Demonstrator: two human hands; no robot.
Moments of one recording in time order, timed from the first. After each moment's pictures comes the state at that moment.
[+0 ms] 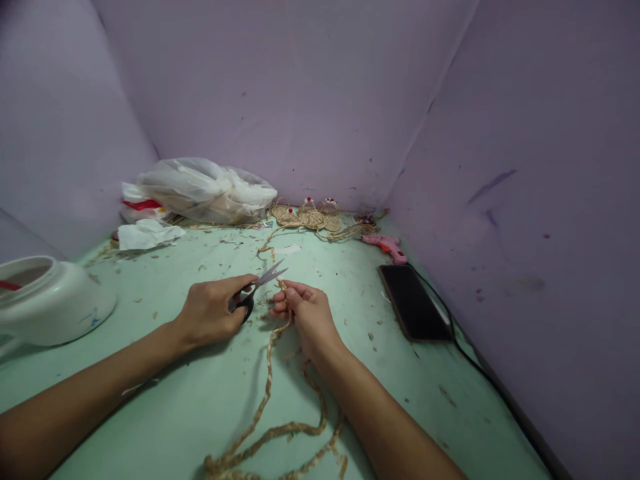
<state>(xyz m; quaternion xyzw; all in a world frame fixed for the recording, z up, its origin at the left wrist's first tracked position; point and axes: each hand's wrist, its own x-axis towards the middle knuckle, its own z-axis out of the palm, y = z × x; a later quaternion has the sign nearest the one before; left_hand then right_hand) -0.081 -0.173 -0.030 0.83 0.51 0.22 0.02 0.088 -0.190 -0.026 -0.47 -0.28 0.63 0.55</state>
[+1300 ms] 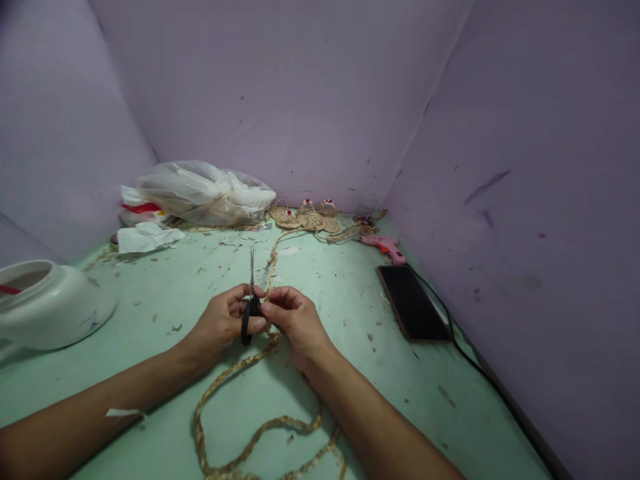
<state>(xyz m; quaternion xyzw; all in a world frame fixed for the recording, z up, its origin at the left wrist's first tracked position) -0.050 -0.195 -0.024 0.48 0.44 0.42 0.64 0.082 -0.201 -0.032 -0.39 -0.31 0.69 0.53</state>
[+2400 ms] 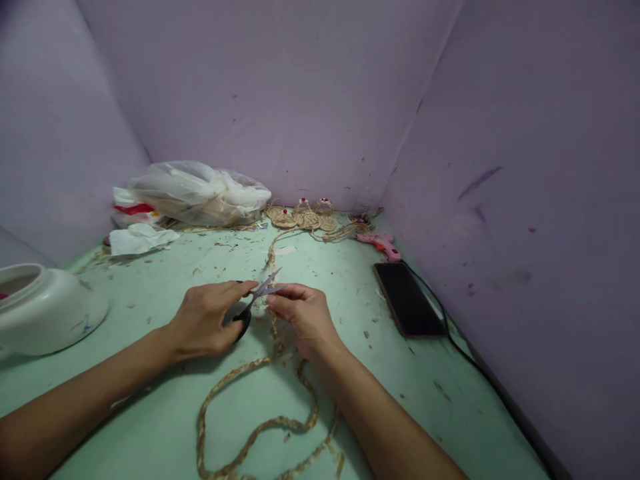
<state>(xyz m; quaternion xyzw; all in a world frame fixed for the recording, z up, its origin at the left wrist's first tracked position) -0.081 -0.179 -0.022 0.89 0.43 0.17 0.00 0.091 -0.196 -0.016 -0.46 -0.30 0.64 0.55</state>
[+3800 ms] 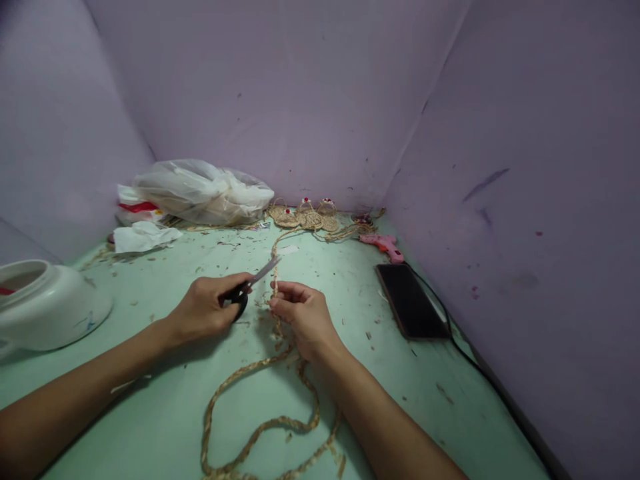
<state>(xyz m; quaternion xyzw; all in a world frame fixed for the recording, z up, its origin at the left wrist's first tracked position) -0.085 -0.167 -0.023 0.86 0.43 0.26 0.11 0.090 -0.196 -0.018 -0.46 -0.32 0.63 0.54</state>
